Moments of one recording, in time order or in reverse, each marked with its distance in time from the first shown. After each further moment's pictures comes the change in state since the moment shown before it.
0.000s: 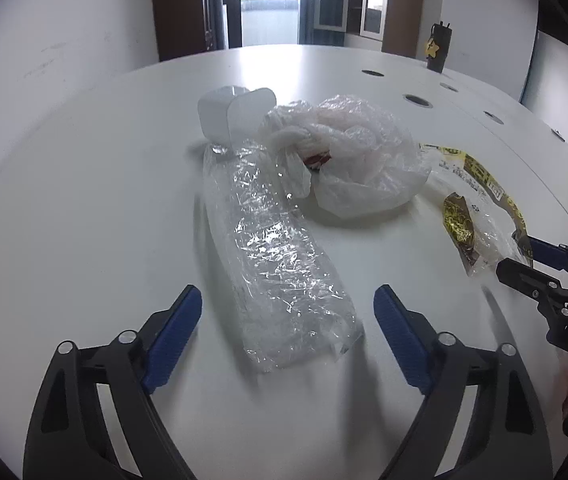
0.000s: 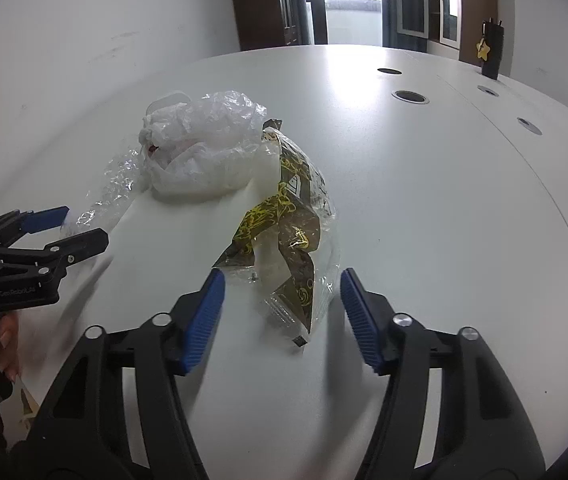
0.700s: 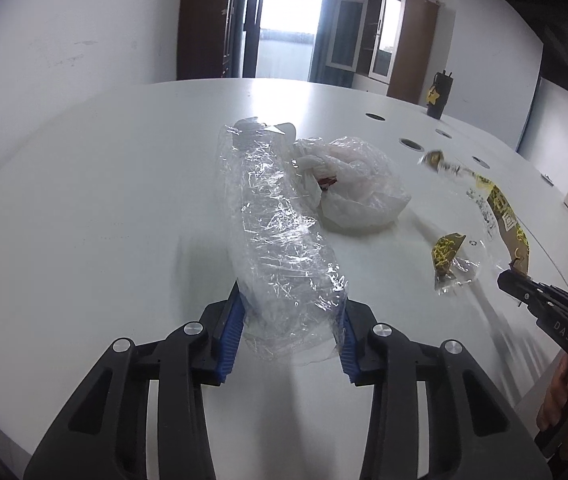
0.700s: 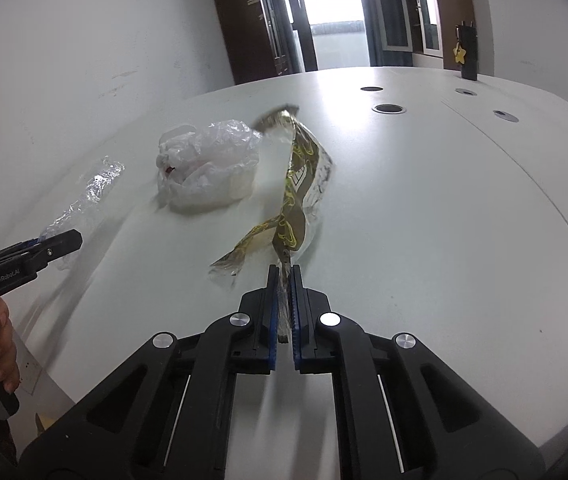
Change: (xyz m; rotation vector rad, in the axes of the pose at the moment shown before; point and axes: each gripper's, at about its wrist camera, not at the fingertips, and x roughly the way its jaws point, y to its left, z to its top) left arm -0.072 0.018 -0.039 -0.089 -0.163 -0.032; right arm -0.053 -0.010 -0.038 0.092 -0.139 0.030
